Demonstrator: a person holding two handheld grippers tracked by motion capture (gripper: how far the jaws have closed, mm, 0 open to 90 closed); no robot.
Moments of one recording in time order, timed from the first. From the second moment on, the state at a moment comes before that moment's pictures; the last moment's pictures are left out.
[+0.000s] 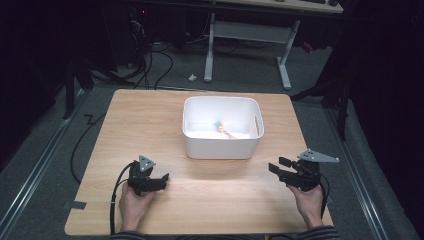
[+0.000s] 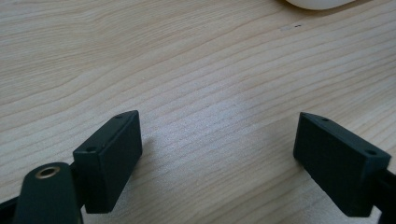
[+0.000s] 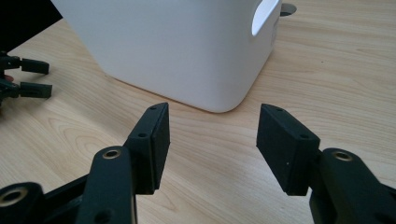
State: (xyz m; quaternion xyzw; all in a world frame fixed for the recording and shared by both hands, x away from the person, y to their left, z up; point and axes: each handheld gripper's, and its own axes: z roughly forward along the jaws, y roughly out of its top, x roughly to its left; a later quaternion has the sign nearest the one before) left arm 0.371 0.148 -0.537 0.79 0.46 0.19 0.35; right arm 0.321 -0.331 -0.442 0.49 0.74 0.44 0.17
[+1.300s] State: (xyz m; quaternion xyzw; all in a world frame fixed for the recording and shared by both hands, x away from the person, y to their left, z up) left arm 0.371 0.148 -0.537 0.79 0.46 0.19 0.35; right arm 0.337 -0.315 -0.486 0.51 0.75 0.39 0.17
